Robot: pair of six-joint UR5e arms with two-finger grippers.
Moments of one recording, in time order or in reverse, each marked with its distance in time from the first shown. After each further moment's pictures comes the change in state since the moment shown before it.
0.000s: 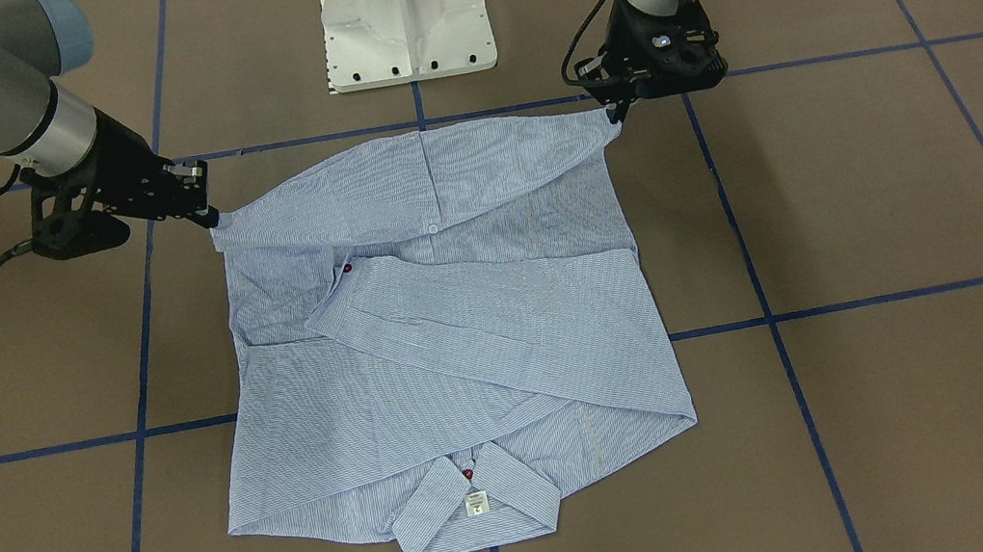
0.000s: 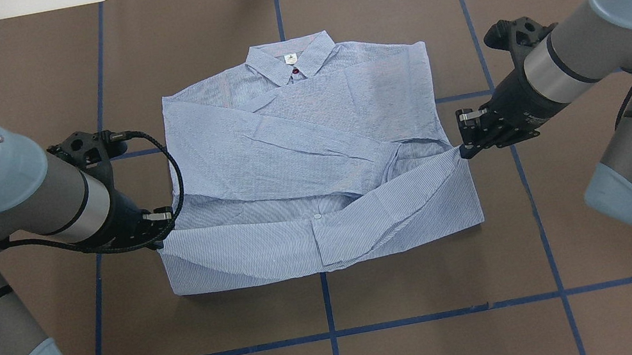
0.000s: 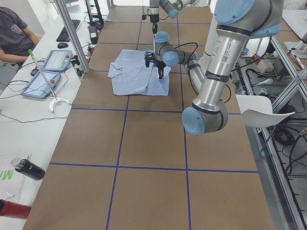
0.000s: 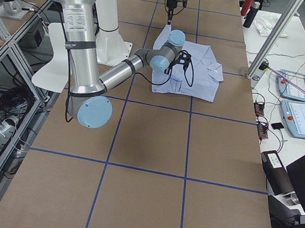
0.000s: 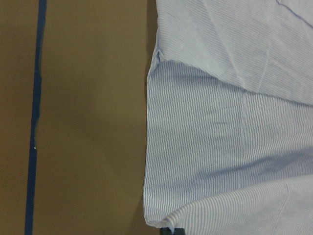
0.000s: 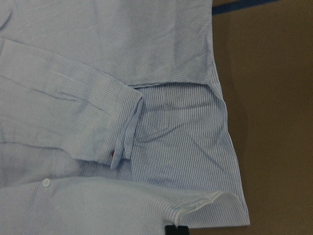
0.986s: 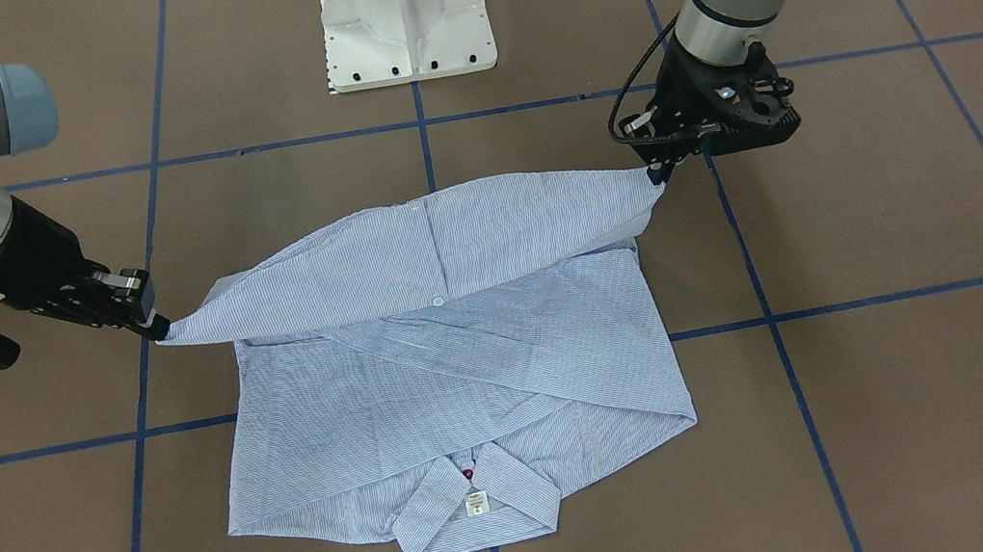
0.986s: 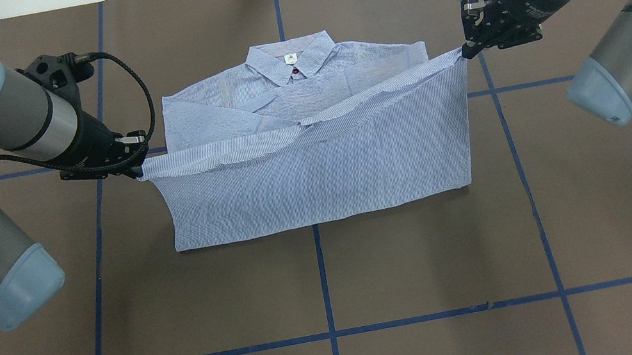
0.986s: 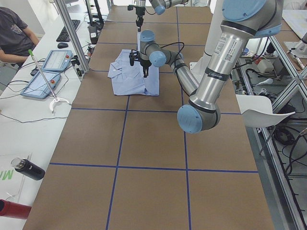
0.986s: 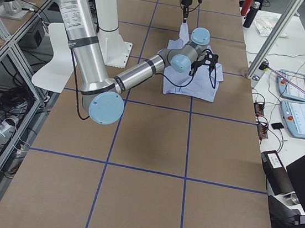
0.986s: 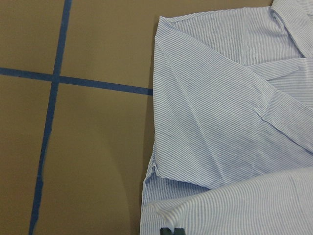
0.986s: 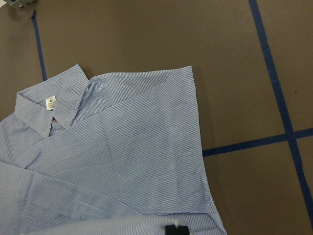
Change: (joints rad) left arm -0.167 -0.075 0.130 -0.073 -0.057 0.070; right arm 0.191 0.140 -0.161 0.006 0.006 0.003
